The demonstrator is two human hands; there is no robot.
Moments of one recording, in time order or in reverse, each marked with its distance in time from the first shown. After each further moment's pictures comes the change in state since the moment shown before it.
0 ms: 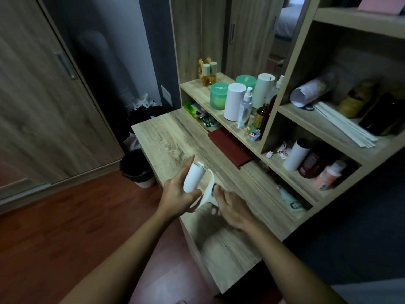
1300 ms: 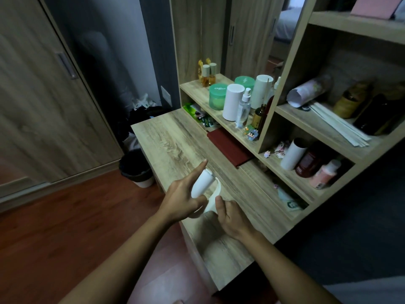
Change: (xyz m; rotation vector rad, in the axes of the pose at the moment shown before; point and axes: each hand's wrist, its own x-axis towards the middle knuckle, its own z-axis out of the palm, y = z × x) left_hand -0.012 0.015 0.001 0.234 -0.144 0.120; right_hand -0.014 0.028 0.026 0.036 0.170 -0.085
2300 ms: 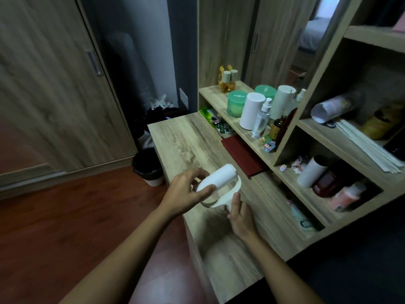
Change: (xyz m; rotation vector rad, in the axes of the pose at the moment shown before) left_hand 0.016 -0.014 -0.021 -0.061 0.148 -0.033; right_hand 0.029 0.011 0.011 0.239 0.118 0.201
